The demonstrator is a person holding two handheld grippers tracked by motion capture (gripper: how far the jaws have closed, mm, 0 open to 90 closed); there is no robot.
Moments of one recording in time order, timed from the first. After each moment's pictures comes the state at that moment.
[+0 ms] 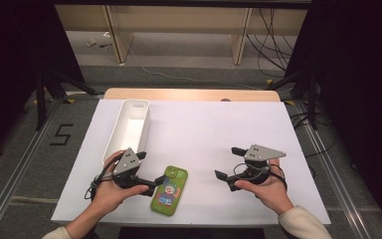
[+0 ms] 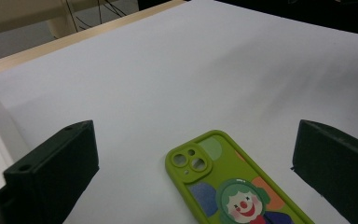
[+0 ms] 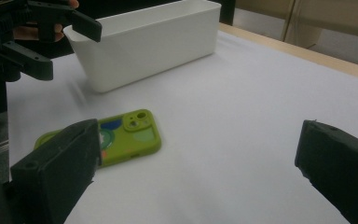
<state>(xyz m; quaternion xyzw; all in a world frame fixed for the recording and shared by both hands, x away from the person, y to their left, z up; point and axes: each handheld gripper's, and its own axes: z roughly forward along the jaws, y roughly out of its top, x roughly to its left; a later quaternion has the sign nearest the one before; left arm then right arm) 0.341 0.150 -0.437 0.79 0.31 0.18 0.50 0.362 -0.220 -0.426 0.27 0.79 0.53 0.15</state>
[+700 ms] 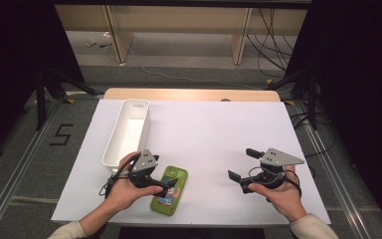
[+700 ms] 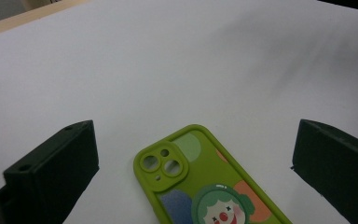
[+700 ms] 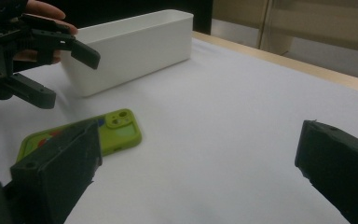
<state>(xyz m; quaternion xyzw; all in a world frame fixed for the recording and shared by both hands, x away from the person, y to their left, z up) 0.351 0.117 -0.448 0.82 0.31 0.15 0.47 0.347 -0.252 -0.423 0.30 0.77 0.54 0.18</state>
